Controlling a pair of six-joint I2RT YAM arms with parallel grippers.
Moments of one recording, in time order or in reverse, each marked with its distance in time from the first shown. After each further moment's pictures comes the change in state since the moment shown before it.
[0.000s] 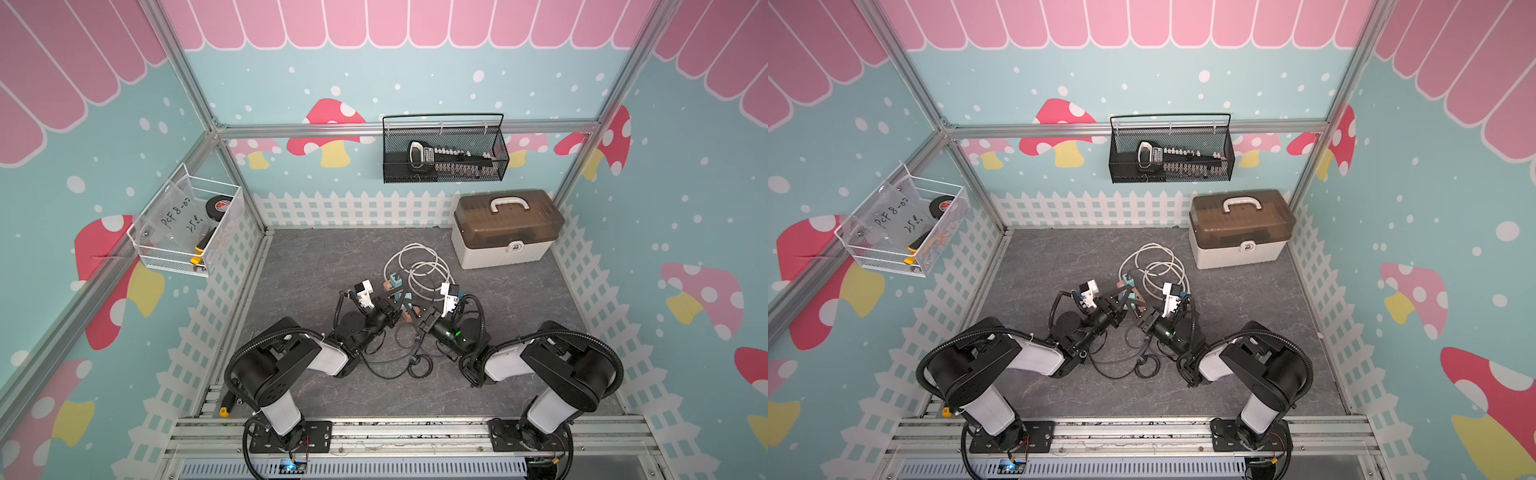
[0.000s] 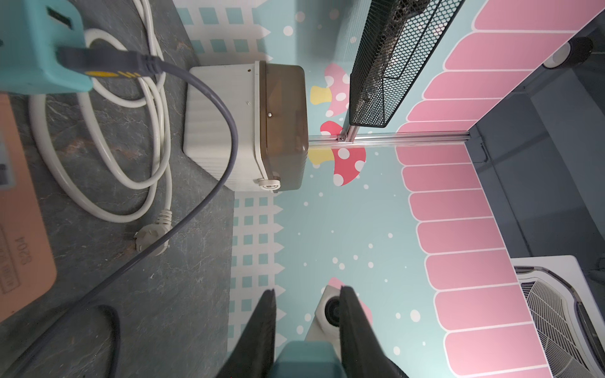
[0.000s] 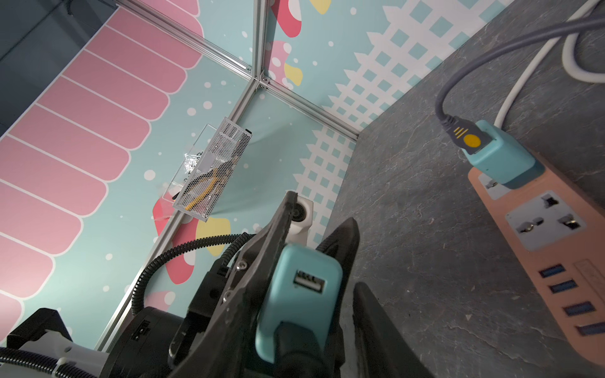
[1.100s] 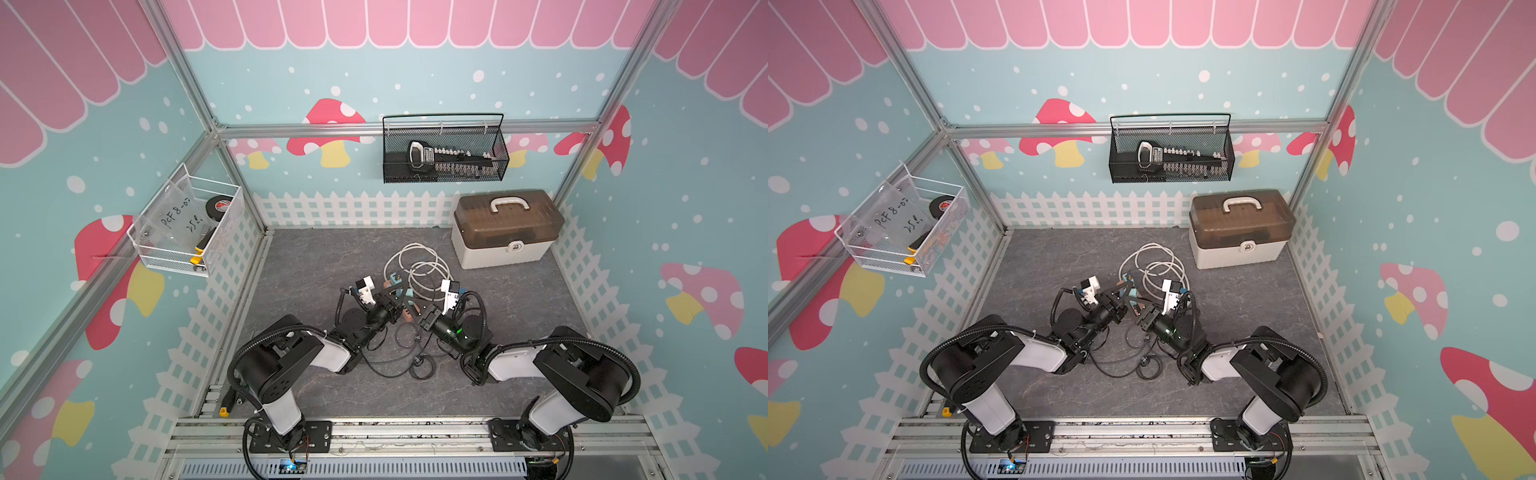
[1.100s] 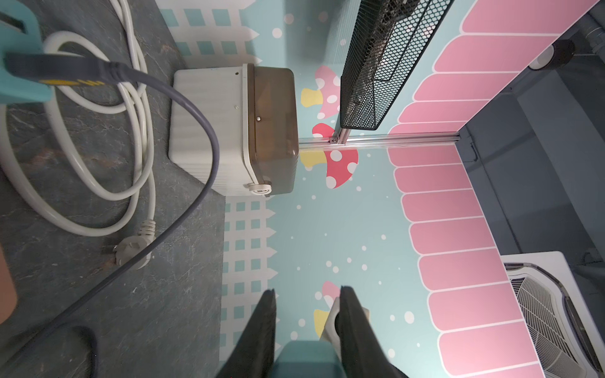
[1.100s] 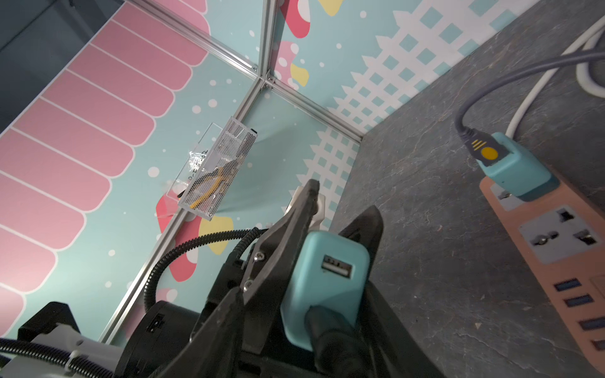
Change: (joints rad) left arm 0.005 0.027 0.040 0.014 0.010 0.000; right arm 0.000 -0.079 0.007 -0.086 -0.006 -0.032
